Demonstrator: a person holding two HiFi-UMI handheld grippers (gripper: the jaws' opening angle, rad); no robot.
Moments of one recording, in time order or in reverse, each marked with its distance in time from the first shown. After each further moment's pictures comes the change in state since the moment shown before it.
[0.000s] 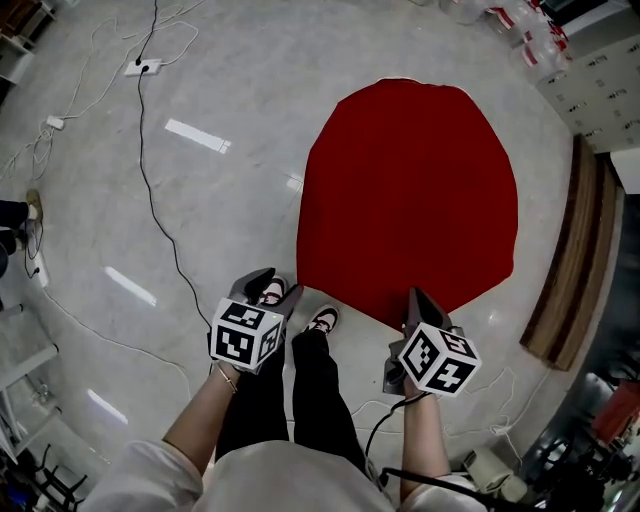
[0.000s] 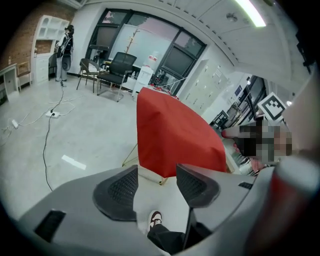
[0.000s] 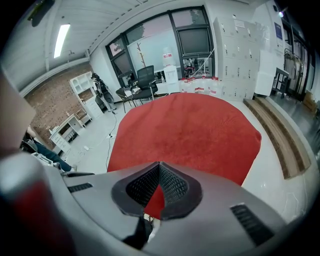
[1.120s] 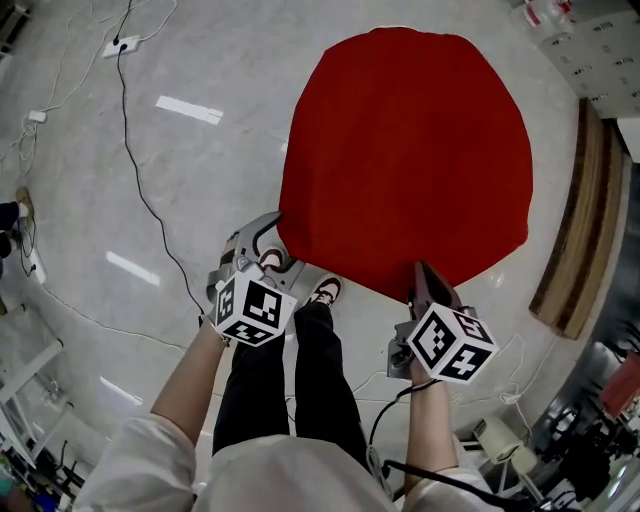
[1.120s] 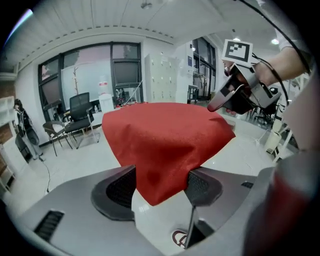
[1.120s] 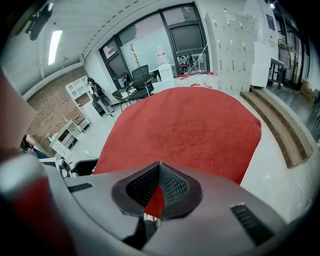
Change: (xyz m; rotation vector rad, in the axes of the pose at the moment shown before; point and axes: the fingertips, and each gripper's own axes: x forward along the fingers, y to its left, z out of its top) left arm 0.034 -0.011 0.028 0.681 -0.096 0.036; right arm 0.008 -0.008 -0.018 0.078 0.010 0.009
